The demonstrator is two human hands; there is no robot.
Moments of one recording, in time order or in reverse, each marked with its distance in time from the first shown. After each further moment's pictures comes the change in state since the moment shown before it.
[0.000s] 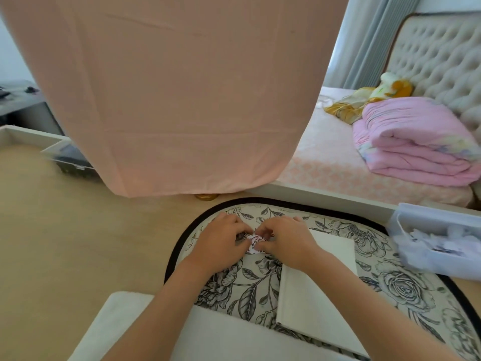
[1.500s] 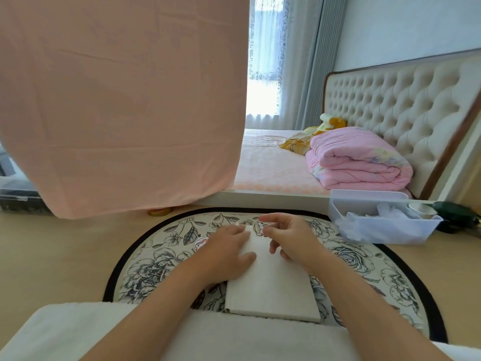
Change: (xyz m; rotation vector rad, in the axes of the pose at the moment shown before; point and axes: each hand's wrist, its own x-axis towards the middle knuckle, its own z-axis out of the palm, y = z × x) left_hand 0.003 0.092 0.044 0.162 -0.259 0.110; right_hand -0.088 0.068 -0.014 1.009 0.309 0.213
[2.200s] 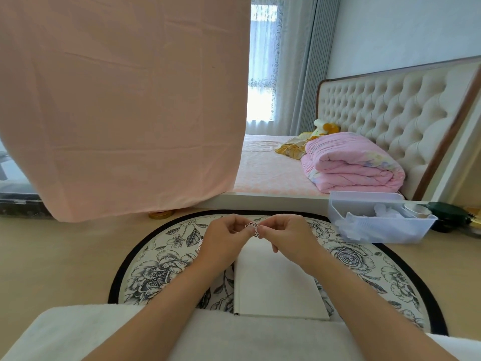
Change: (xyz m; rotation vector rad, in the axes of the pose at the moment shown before) left_hand -0.005 0.014 -0.009 -0.870 0.438 -0.146; right_hand -0.012 -0.012 0.013 -0.124 0.089 -0.108
